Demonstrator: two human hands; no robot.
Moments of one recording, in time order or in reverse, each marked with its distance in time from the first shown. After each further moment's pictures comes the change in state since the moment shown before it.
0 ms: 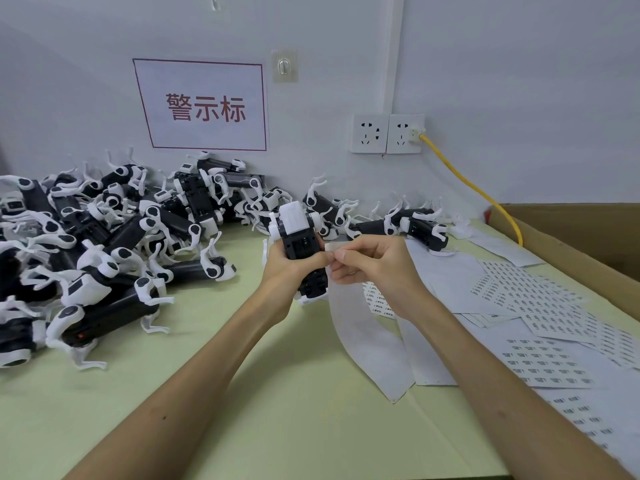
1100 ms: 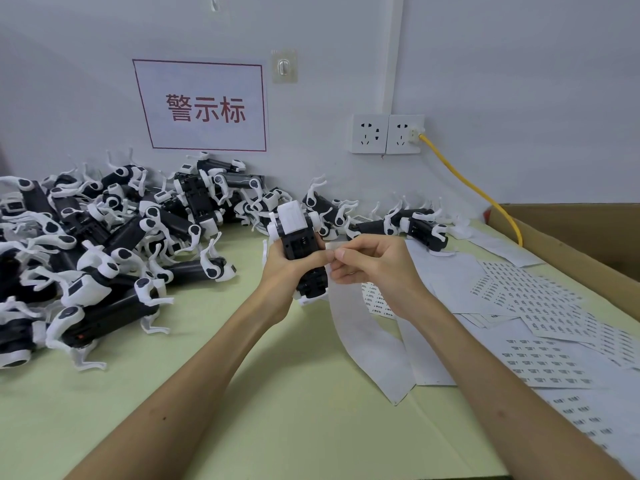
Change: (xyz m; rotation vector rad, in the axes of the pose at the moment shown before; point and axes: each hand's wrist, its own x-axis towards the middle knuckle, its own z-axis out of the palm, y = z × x) left_hand 0.000 0.000 -0.002 -0.050 -0.022 0.005; right_hand -0.001 -0.003 0.001 0.017 -0.001 0.015
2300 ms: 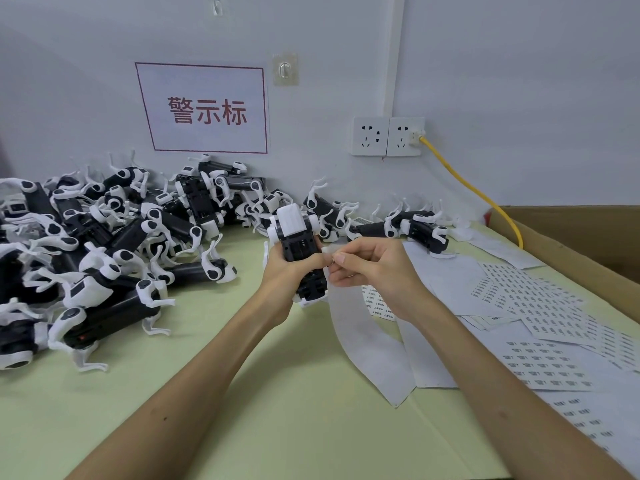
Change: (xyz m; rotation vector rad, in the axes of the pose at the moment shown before) left_hand -0.001 0.001 0.001 -0.011 0.057 -0.074; right_hand 0.002 0.003 -0.003 -0.010 -0.063 -0.007
